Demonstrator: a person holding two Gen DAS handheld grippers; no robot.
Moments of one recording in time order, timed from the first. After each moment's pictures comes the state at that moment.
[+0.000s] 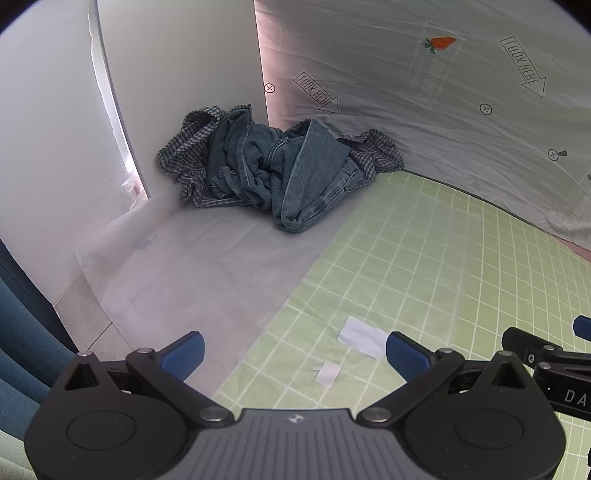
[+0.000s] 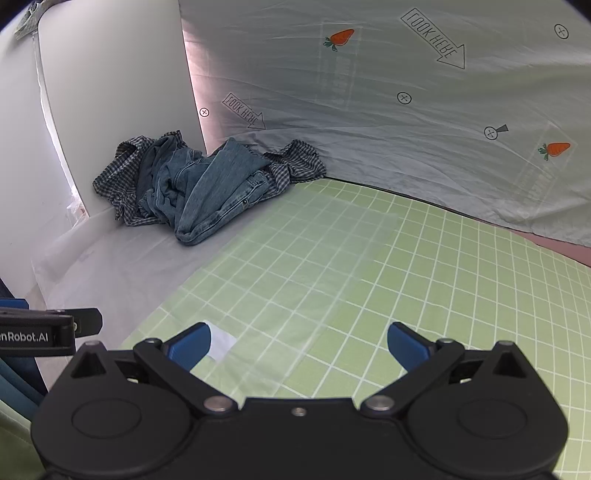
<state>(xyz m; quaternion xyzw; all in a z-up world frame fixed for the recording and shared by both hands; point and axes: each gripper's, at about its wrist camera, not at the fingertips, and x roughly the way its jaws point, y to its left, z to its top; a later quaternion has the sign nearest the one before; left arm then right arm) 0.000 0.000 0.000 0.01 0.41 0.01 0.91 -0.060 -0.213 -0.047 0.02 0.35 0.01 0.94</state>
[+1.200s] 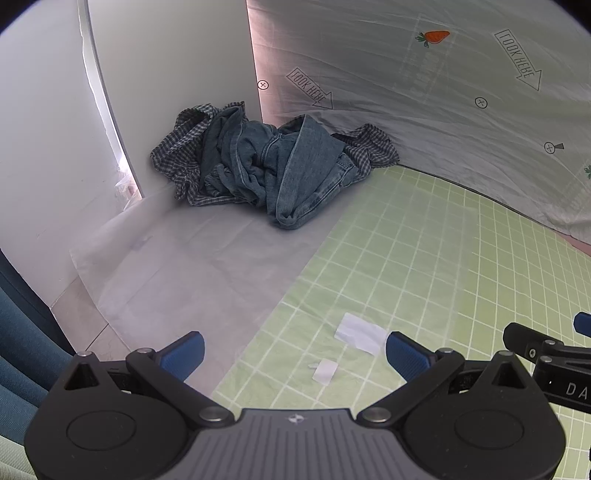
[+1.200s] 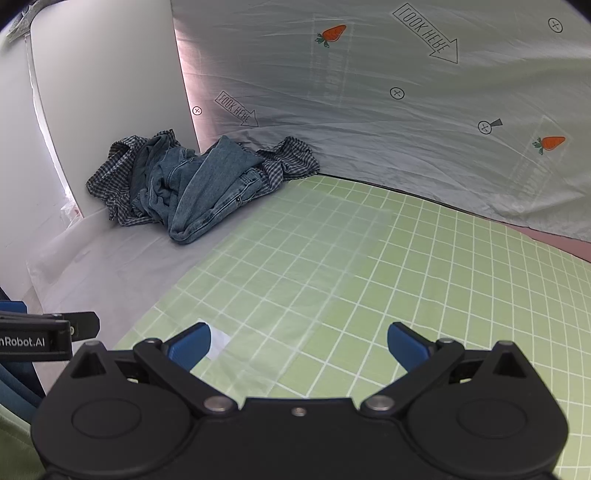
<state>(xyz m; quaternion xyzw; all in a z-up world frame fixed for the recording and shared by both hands) 0.002 -0.003 -0.001 0.02 0.42 0.01 0.91 -0.059 -0.218 -0.050 0.02 0.35 0.00 0.94</state>
